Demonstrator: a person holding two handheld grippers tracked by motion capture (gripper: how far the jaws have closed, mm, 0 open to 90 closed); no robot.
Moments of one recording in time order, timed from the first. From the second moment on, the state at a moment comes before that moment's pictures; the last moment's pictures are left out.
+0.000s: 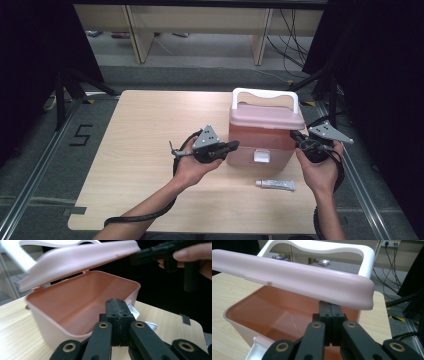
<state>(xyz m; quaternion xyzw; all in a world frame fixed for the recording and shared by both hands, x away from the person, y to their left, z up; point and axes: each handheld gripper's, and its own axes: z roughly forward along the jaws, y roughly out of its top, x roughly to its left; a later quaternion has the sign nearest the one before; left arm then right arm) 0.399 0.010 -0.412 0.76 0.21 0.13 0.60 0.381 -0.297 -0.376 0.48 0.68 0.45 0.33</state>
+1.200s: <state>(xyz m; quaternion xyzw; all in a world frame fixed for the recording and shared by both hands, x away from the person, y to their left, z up) 0.407 -0.069 -0.461 0.79 0.12 0.16 0.57 0.392 -0.297 -0.369 0.48 0.68 0.45 0.33</state>
